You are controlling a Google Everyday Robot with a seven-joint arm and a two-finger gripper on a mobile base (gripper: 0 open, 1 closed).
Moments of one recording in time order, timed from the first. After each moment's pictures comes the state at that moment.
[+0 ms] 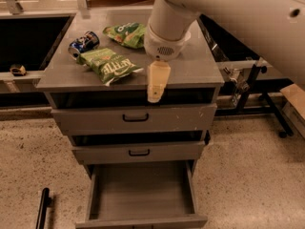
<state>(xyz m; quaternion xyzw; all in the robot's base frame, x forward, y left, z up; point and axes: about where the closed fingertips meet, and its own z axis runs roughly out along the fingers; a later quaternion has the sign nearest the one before) 0.579 -0.008 0.900 -0.71 0.68 -0.01 0.18</state>
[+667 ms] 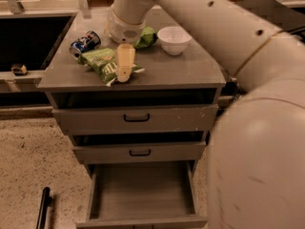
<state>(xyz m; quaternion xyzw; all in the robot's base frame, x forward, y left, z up) 0.662 0.092 0.904 -0.79 0.57 0.02 0.23</state>
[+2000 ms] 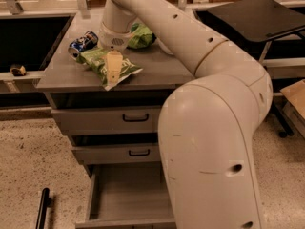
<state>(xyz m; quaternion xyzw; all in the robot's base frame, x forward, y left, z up) 0.694 0.142 0.851 -0.79 0.57 0.08 0.19</state>
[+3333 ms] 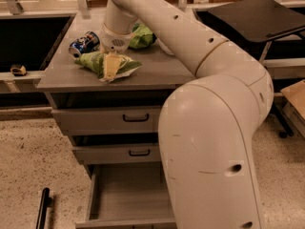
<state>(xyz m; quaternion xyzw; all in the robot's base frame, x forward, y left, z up) 0.696 0.134 0.843 -0.78 0.60 0.08 0.18</state>
